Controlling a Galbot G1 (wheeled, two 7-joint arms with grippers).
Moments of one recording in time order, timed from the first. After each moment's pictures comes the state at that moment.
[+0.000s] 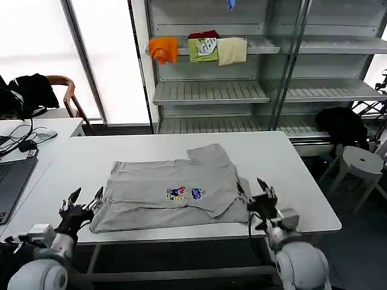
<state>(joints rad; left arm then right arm) 1.24 -1.31 -0.78 -2.06 -0.32 0.52 0.09 -0.97 1.49 0.46 1.91 0.01 -0.57 -0.15</state>
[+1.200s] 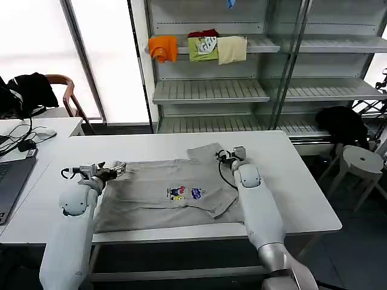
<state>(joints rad) 0.67 -1.27 -0.61 -1.29 -0.08 0.55 0.22 -0.36 1.61 0.47 0.86 -0.15 -0.37 -0.17</state>
